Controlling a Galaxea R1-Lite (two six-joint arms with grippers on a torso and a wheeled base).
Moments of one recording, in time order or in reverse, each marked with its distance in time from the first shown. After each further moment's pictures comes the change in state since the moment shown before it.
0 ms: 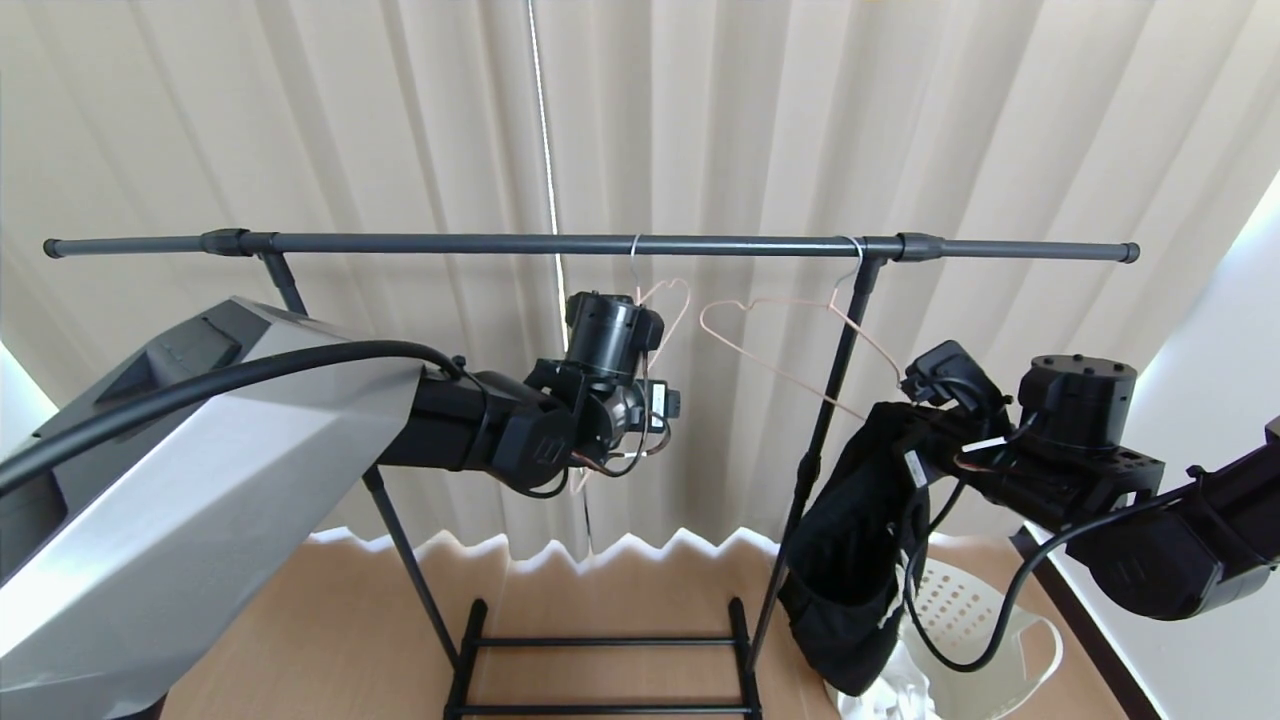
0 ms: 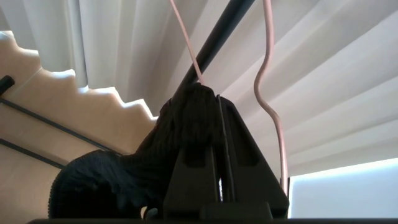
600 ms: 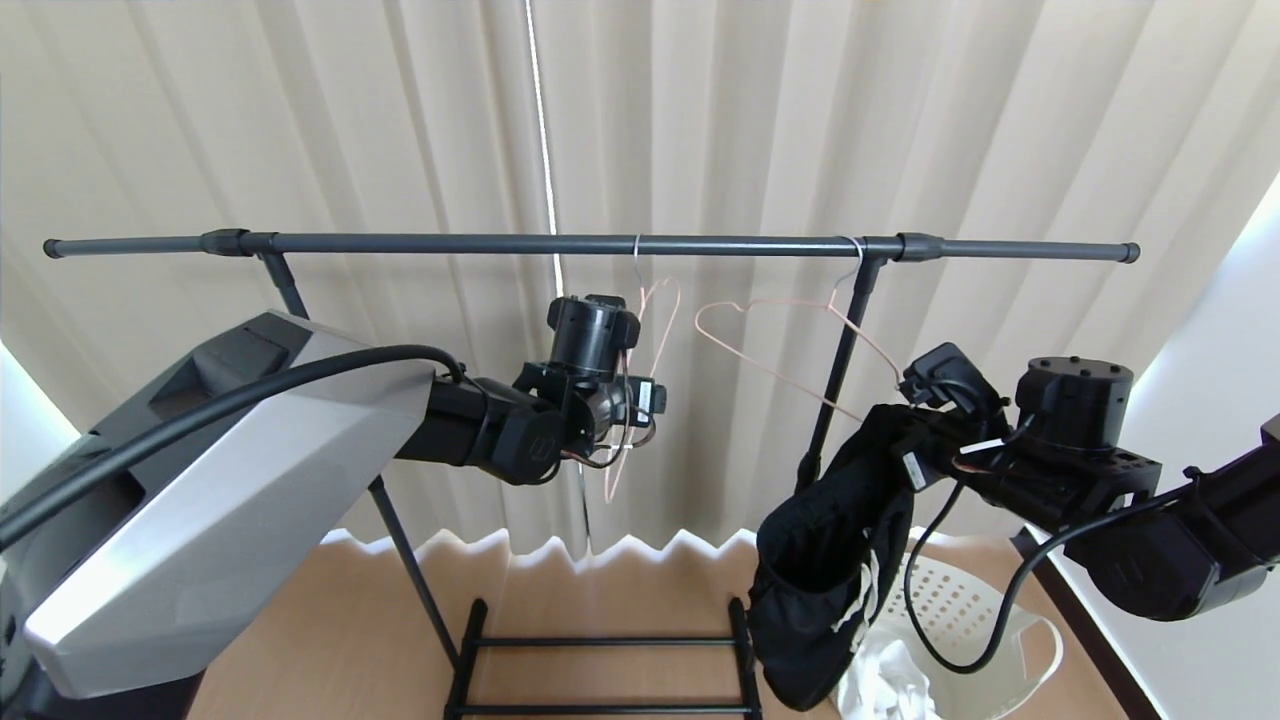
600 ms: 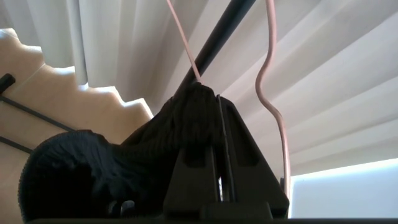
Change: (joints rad) left arm 0.056 0.062 -0.025 -0.088 -0.063 0.096; right arm 0.001 0.005 0.002 0.001 -0.001 0.000
